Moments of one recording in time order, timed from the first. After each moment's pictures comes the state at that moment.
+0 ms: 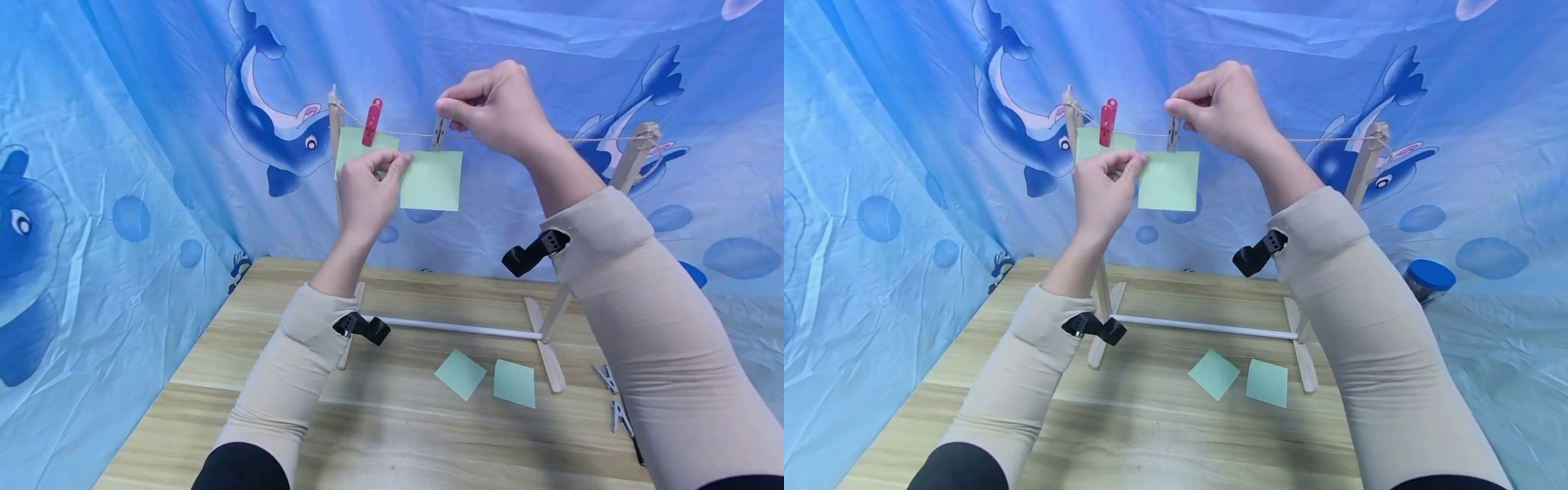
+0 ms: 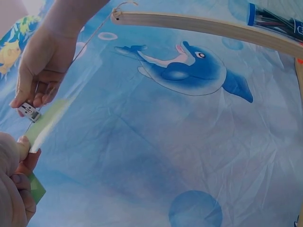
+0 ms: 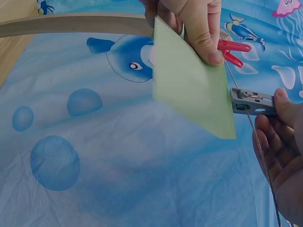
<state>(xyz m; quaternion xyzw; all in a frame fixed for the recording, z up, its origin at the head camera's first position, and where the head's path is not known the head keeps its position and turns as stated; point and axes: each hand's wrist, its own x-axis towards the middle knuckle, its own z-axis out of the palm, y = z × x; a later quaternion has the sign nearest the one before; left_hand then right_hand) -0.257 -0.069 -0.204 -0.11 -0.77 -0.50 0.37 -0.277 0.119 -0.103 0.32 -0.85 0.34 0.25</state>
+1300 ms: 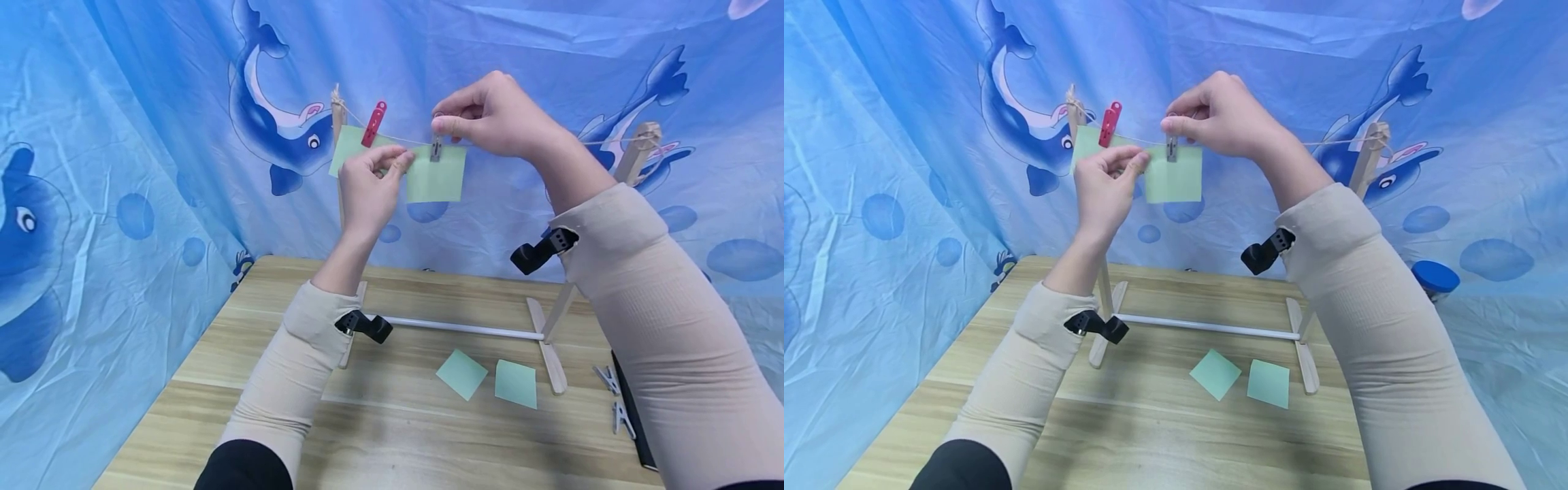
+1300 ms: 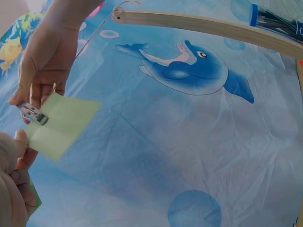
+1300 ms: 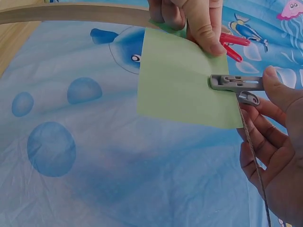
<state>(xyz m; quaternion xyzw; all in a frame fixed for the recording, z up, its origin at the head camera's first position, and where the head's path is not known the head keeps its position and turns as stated) -0.256 -0.070 -0.202 -0.11 -0.75 -0.54 0.35 -0.276 0.121 -0.098 0.36 -0.88 0.27 0.15</state>
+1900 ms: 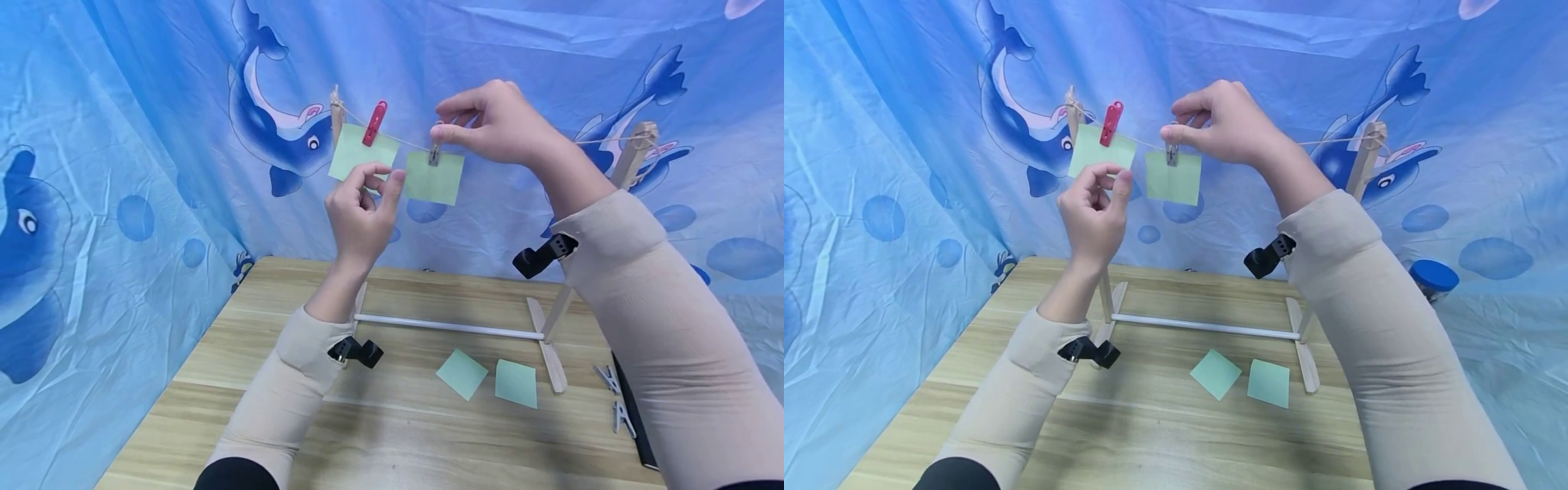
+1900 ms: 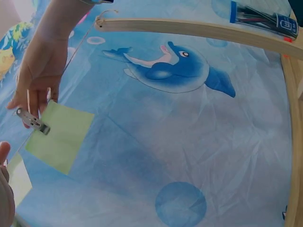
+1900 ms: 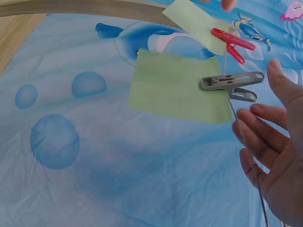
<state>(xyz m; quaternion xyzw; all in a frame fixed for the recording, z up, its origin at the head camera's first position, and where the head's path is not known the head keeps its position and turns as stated) -0.243 -0.076 -0.235 -0.23 -0.66 -0.48 0.54 -0.275 0.126 -0.105 0.34 -0.89 0.24 0.17</state>
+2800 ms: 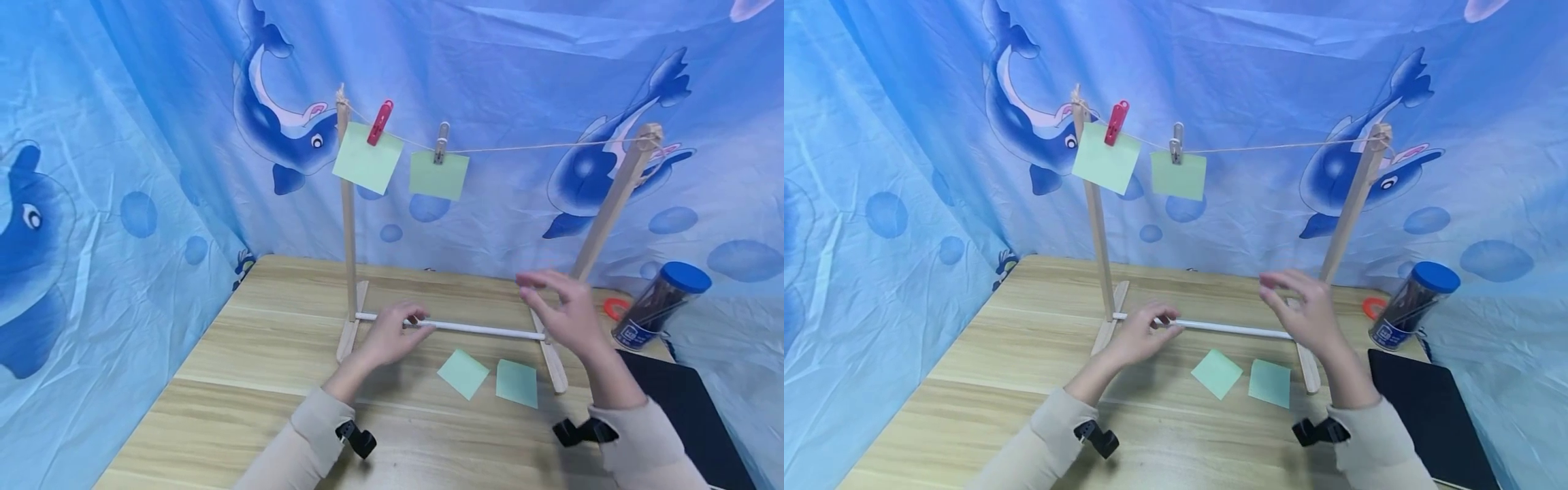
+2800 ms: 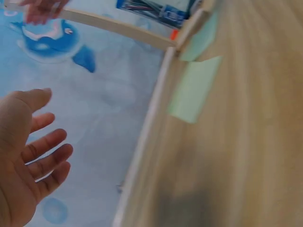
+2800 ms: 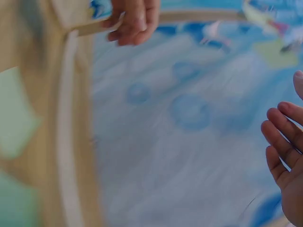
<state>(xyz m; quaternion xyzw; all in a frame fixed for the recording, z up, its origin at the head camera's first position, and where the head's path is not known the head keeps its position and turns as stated) -0.216 -0.070 -0.426 -0.27 -0.87 -0.40 0.09 -0.210 0.239 -0.344 0.33 -0.79 0.41 0.32</state>
